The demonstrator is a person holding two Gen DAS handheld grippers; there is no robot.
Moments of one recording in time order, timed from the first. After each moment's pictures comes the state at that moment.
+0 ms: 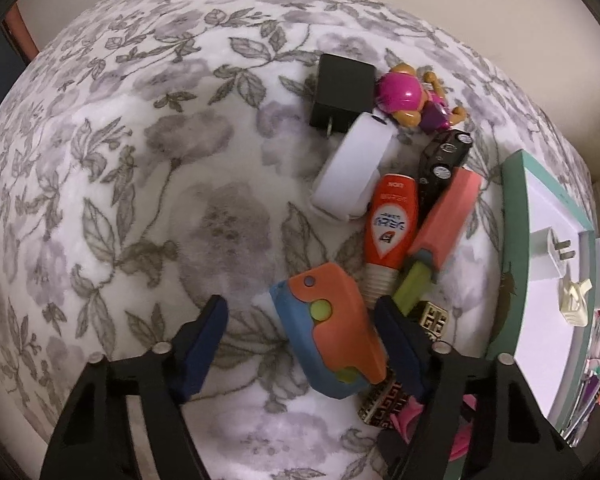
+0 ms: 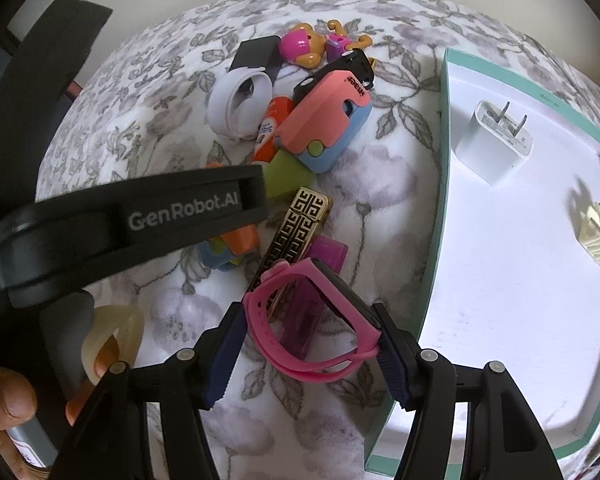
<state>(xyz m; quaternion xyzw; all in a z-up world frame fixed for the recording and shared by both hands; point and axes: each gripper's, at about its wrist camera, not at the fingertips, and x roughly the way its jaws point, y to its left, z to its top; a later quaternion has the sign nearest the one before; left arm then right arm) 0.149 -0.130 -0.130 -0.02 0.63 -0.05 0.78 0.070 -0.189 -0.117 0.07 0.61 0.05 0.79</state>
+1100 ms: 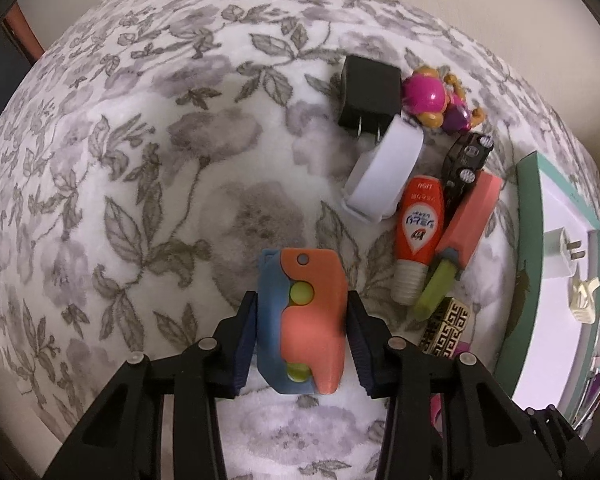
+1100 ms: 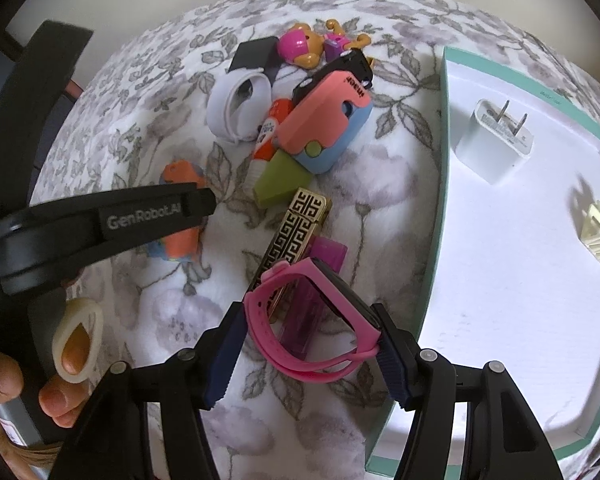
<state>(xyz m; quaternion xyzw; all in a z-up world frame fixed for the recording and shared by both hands) 0.157 -0.073 -0.110 -0.02 0.63 -0.04 0.77 0.071 -0.193 -0.114 0.08 0.61 0.05 0.79</state>
